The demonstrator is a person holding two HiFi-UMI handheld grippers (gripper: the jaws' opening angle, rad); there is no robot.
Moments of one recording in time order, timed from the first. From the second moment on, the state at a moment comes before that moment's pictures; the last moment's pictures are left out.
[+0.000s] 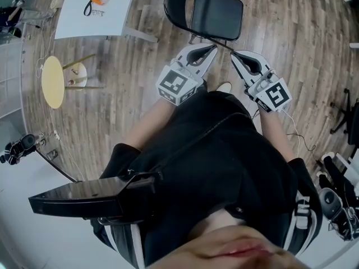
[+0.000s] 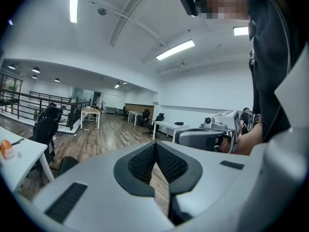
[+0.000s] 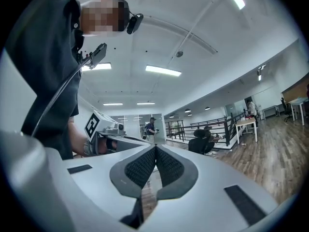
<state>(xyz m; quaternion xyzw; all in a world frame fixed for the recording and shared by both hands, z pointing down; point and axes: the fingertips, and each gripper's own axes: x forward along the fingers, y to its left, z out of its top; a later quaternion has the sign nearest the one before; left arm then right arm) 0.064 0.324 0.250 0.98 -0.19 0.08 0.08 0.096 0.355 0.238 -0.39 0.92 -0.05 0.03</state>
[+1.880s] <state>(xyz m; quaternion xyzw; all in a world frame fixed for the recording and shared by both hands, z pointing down) 0.016 0.113 0.266 0.99 -0.12 0.06 0.10 0.050 0.135 0.246 -0.45 0.89 -0.08 0.01</state>
